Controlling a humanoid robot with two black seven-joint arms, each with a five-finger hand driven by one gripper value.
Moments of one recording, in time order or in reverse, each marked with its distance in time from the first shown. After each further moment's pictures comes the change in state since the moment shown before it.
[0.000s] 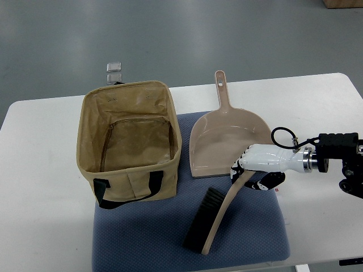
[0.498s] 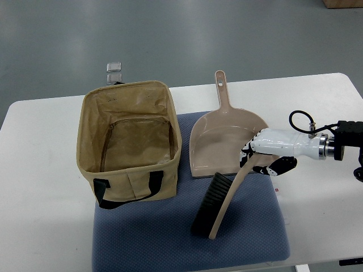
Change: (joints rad) left arm 0.000 0.000 0.000 0.000 0.000 0.000 0.000; right arm 0.004 -0.095 0.060 0.004 0.102 -0.028 0.058
